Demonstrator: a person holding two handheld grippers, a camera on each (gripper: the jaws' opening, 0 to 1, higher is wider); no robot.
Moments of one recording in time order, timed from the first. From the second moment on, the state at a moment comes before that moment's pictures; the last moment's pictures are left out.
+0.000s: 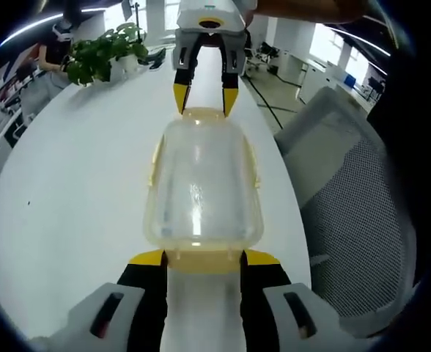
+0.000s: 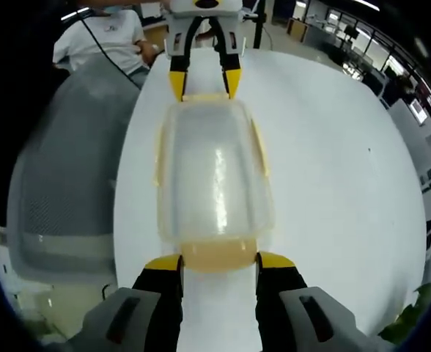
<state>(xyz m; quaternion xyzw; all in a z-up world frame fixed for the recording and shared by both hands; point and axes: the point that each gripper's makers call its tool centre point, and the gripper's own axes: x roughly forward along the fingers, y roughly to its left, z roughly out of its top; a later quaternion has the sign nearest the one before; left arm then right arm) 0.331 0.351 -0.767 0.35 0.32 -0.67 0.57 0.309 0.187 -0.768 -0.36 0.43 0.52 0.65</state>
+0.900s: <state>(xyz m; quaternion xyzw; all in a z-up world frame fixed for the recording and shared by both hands) 0.326 0.337 -0.771 0.35 0.32 -0.66 0.58 0.308 0.171 -0.771 -0.37 0.43 0.51 0.64</state>
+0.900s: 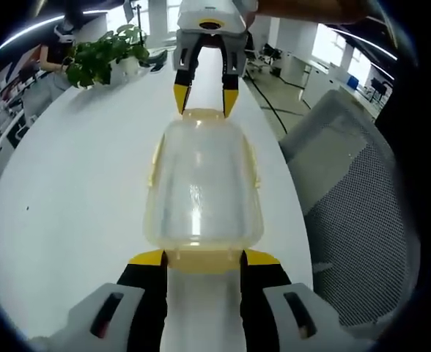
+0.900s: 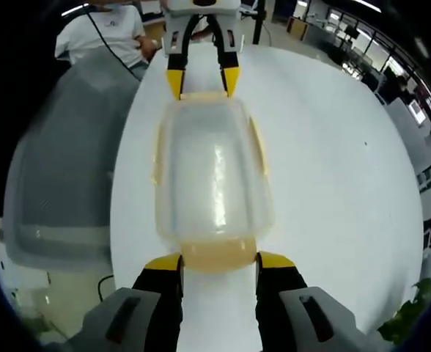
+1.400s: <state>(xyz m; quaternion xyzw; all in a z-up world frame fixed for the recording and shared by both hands) 0.326 0.333 -0.773 0.35 0.31 -0.66 0.58 0.306 0.167 -0.781 -0.36 0.43 0.52 0.64</state>
